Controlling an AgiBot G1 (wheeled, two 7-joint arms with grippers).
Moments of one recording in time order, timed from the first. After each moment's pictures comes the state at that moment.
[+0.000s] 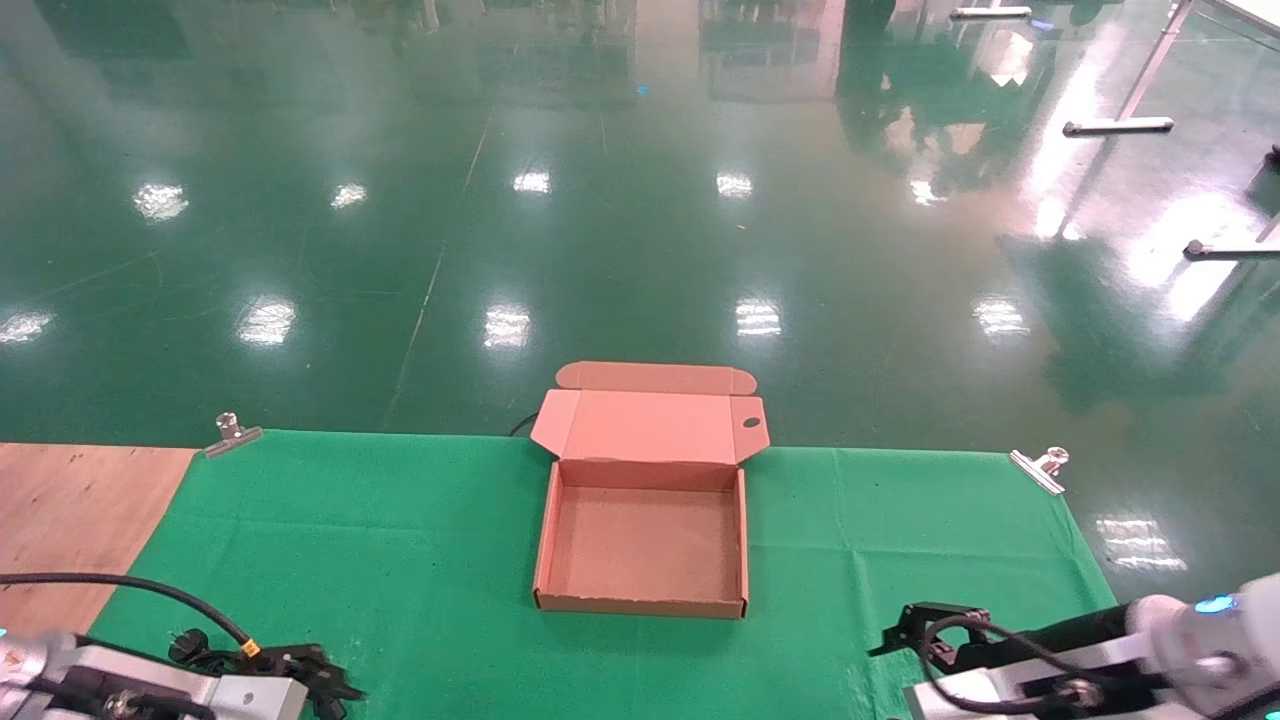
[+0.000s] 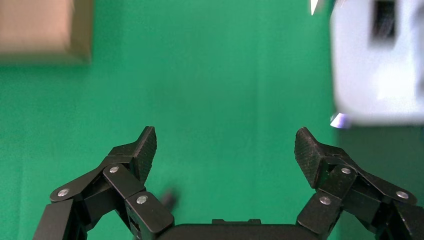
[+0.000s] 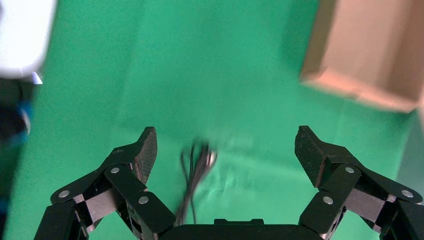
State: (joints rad) left arm -1.41 0.73 0.73 -0.95 1.62 1.50 0.12; right arm 1.37 -0.76 -0.68 1.31 -1.75 -1.48 0.02
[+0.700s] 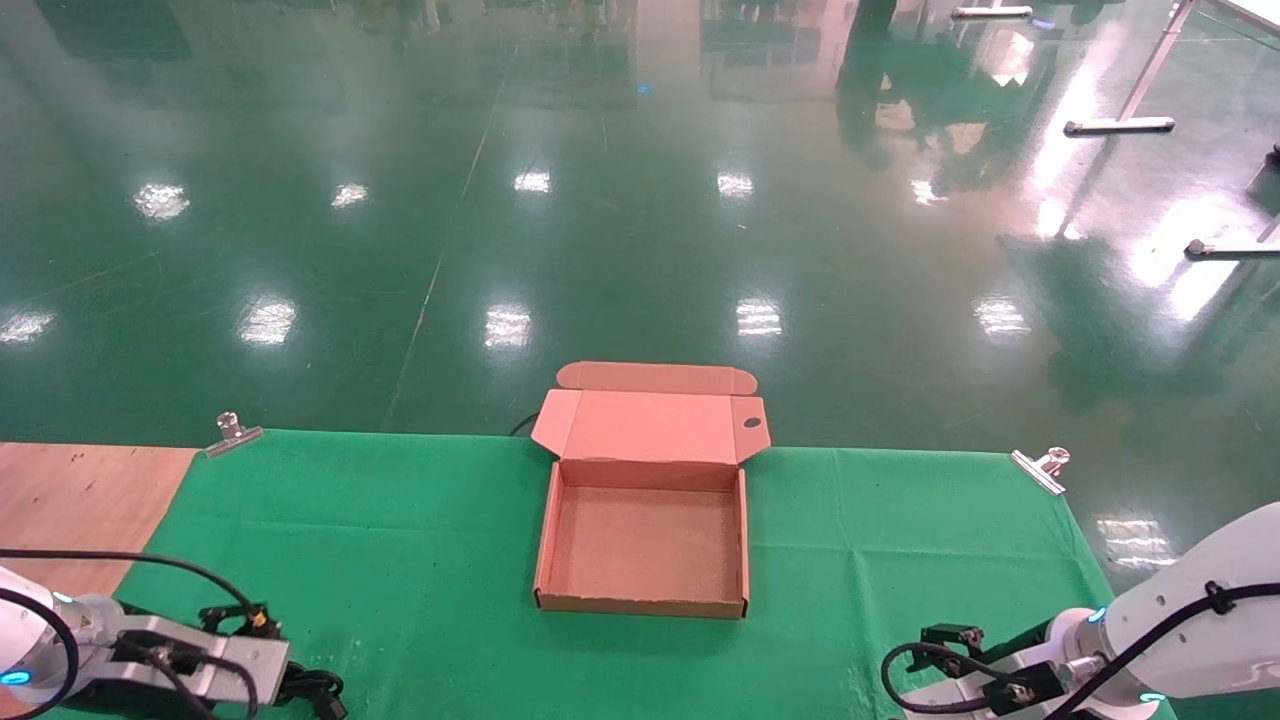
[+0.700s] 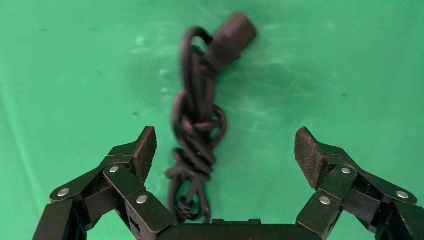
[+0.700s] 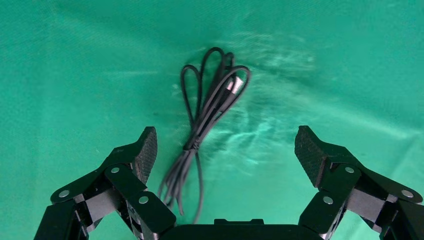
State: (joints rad) left arm -1.54 0.96 0.81 -0.29 1.87 1.18 0.51; right arm 1.41 -0.99 -0.81 0.83 -2.03 -1.31 -0.21
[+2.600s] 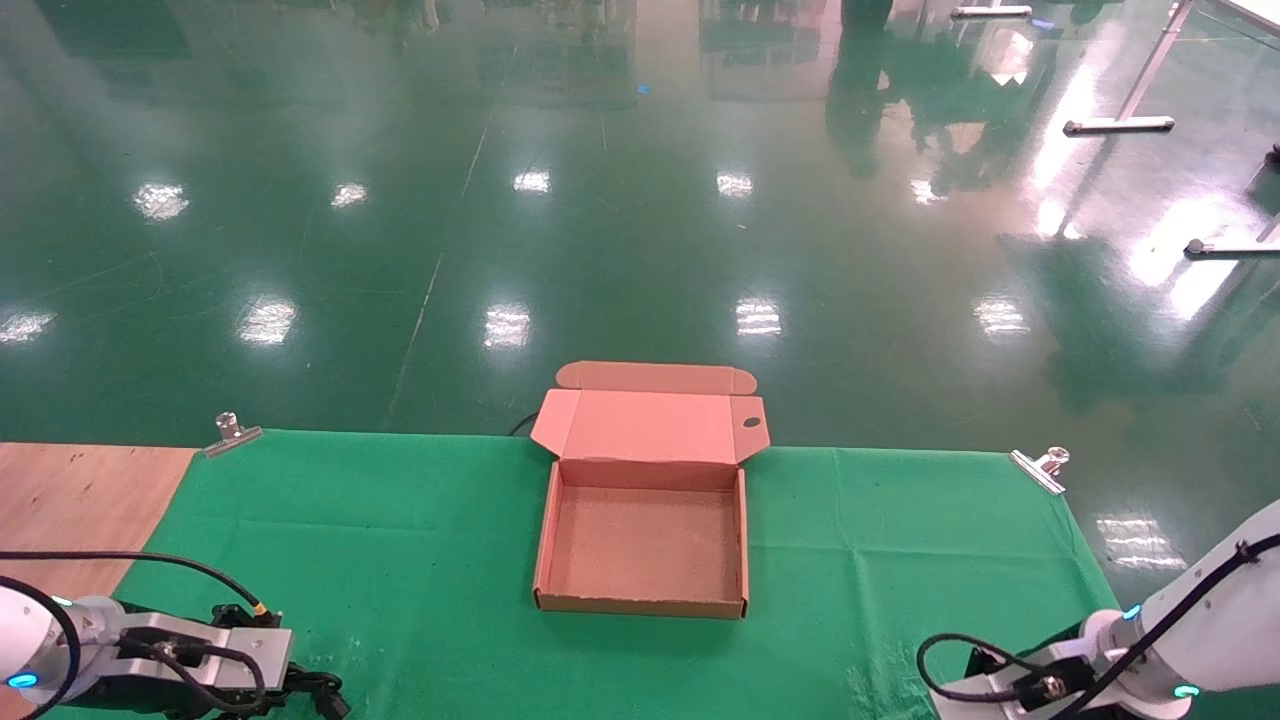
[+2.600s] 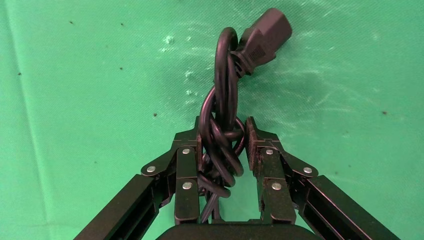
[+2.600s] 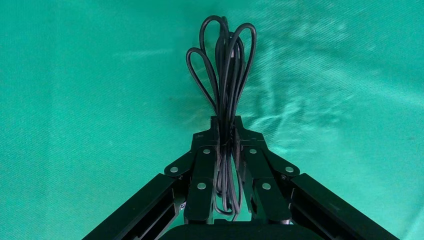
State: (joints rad) left arm -1.63 1.04 0.78 -0.01 1.84 1.10 0.68; right arm 1.54 -1.07 -0.78 0.36 -1.96 -1.28 -0.52
